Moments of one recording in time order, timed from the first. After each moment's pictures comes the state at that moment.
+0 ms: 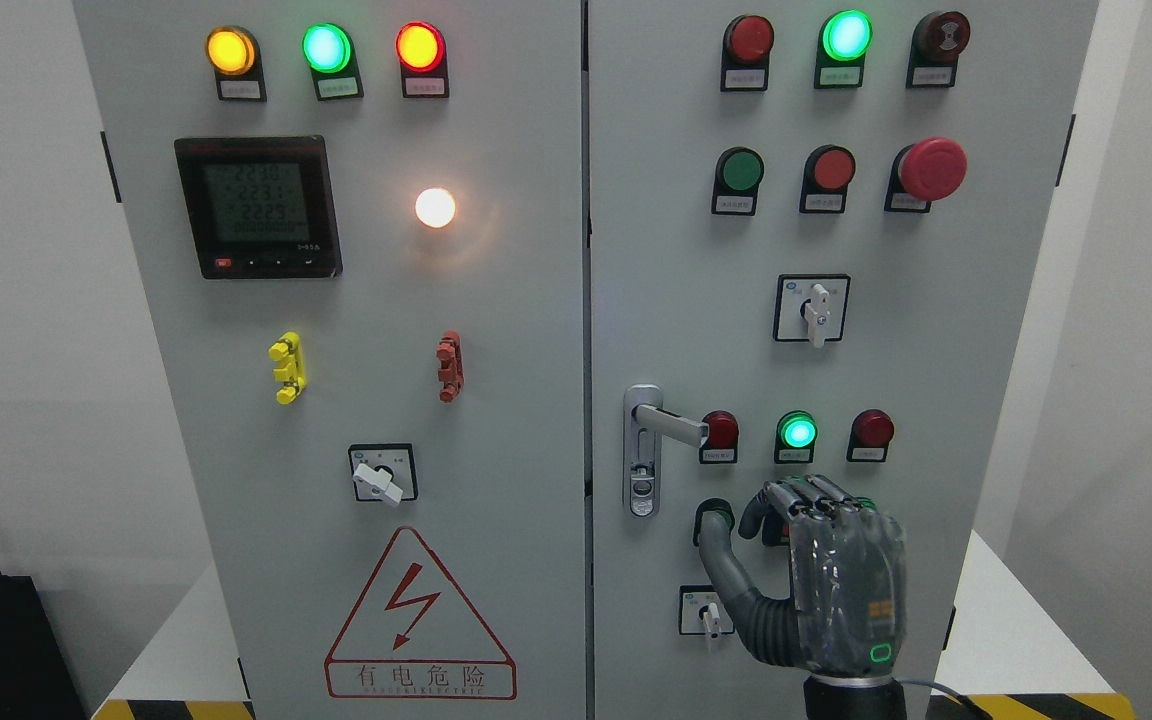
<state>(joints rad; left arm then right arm) 0.11 -0.05 0.00 0.00 0.11 -0.11 -0.07 -0.34 0.01 0.19 -1.72 1.12 -0.06 -0.48</state>
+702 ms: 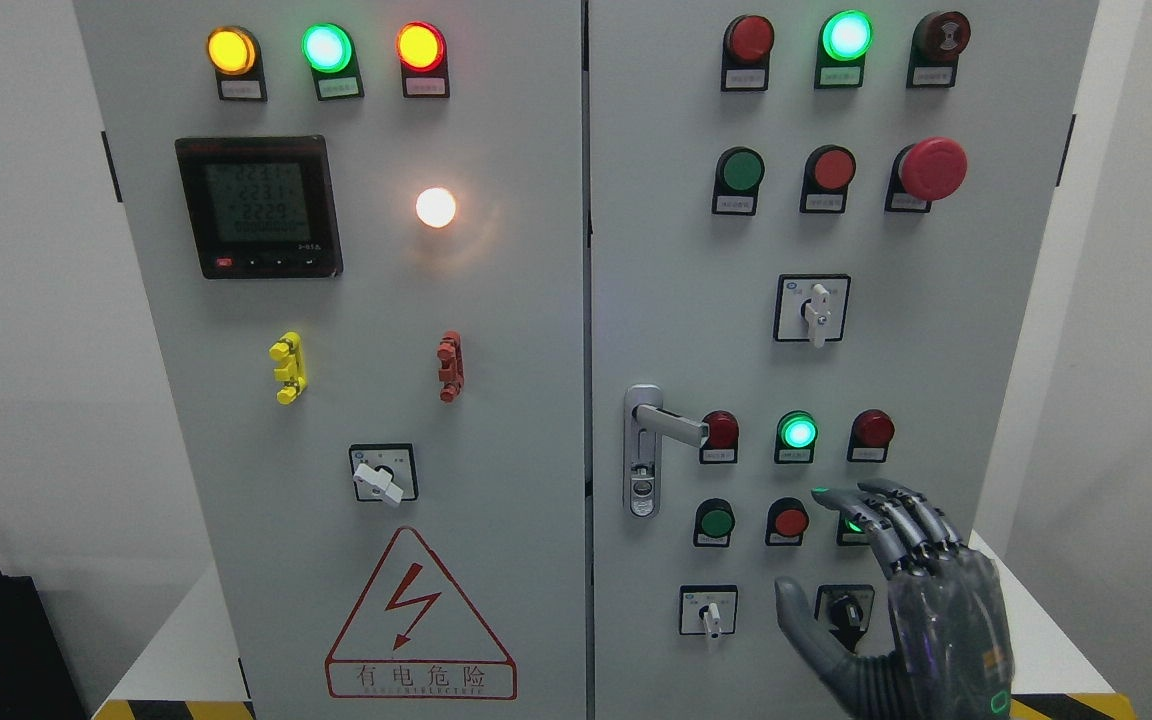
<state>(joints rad) 0.11 -0.05 0.00 0.00 0.11 -0.11 -0.07 -0.25 -0.15 0.06 -1.78 0.96 -0.31 -0.45</state>
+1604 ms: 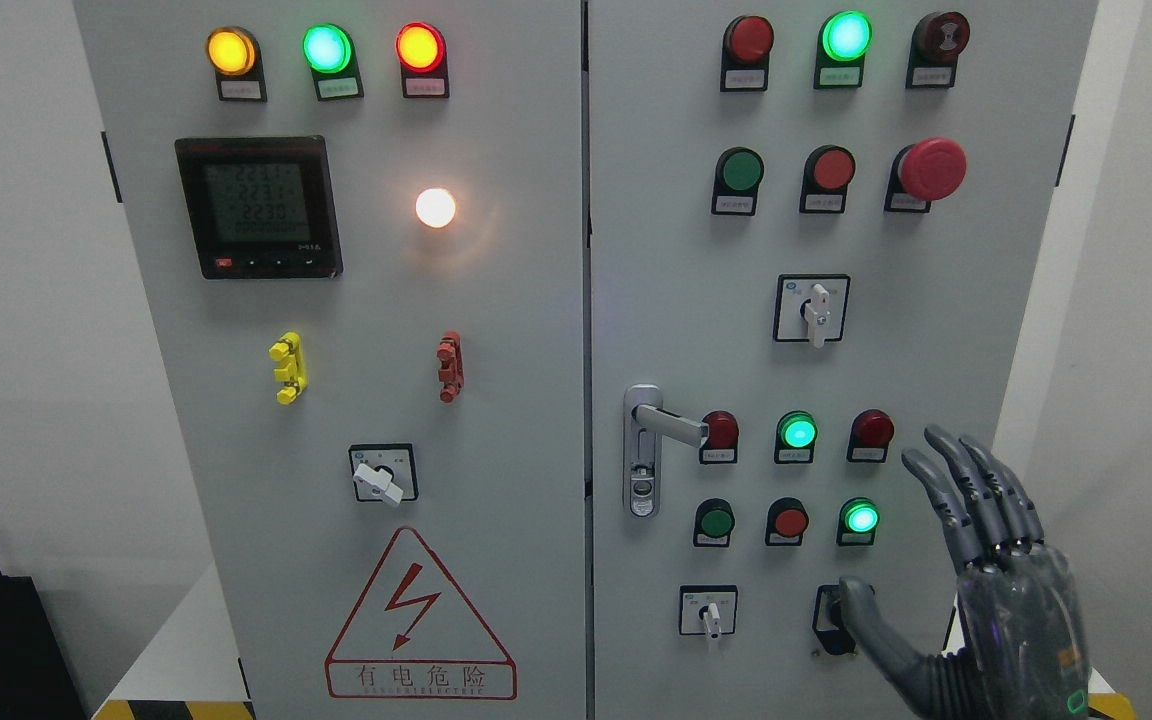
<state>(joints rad) 0.11 -0.05 0.00 0.00 0.11 -0.11 -0.07 -0.24 -0.21 0.01 -1.80 0.94 -0.32 -0.43</state>
